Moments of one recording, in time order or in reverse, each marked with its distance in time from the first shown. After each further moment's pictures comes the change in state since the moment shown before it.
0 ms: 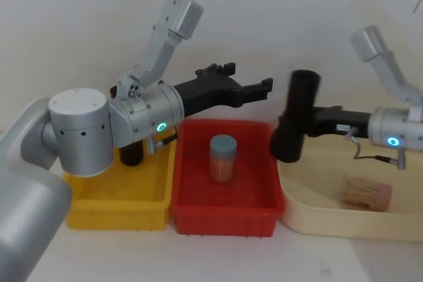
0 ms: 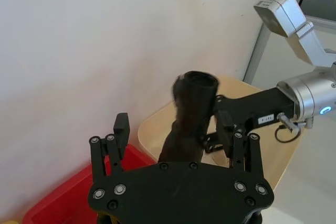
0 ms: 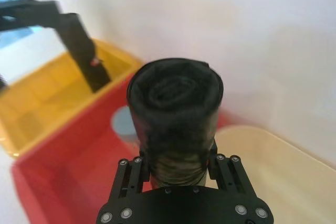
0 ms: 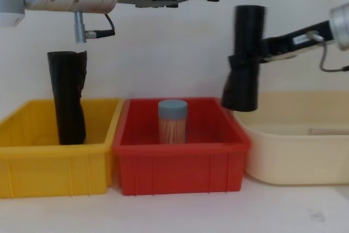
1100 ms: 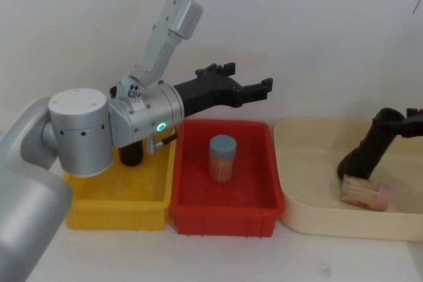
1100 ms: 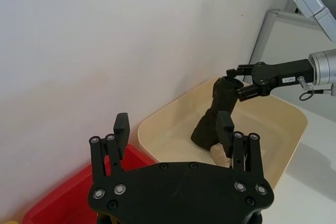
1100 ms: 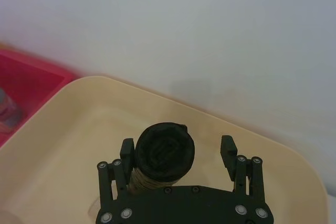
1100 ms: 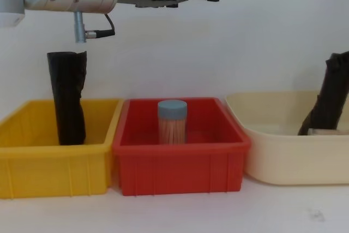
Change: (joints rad) left arm 0.000 0.000 0.000 0.000 0.000 0.000 0.000; right arm -0.065 0.188 0.106 -0.074 -0.037 0.065 -0.195
